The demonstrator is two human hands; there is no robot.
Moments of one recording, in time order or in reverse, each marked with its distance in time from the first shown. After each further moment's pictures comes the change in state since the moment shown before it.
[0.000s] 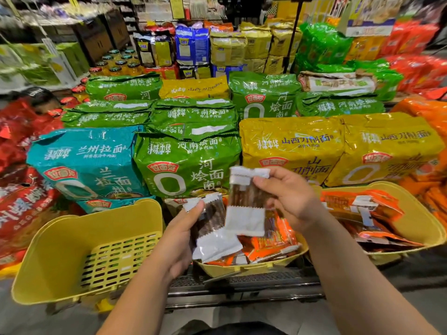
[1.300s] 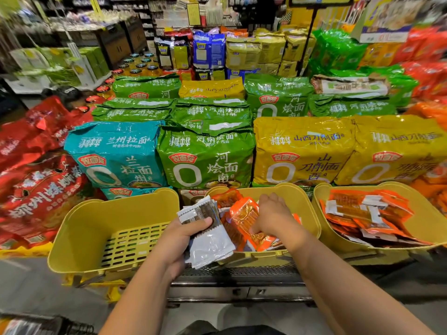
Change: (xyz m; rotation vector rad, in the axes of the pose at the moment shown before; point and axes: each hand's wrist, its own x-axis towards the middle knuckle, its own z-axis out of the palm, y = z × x) left_hand -0.036 -0.009 -0.034 0.105 0.136 -0.021; right_hand 0.025 0.083 0.017 -1.570 -0.041 0.237
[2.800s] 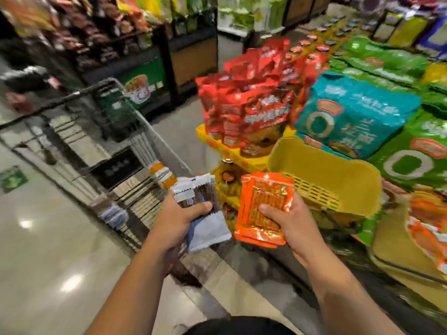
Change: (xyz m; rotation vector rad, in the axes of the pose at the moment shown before) left_hand -0.239 -0.063 -0.314 -0.136 0.680 0.376; right_hand -0.220 -0.303 0.121 1.146 -0.374 -0.489
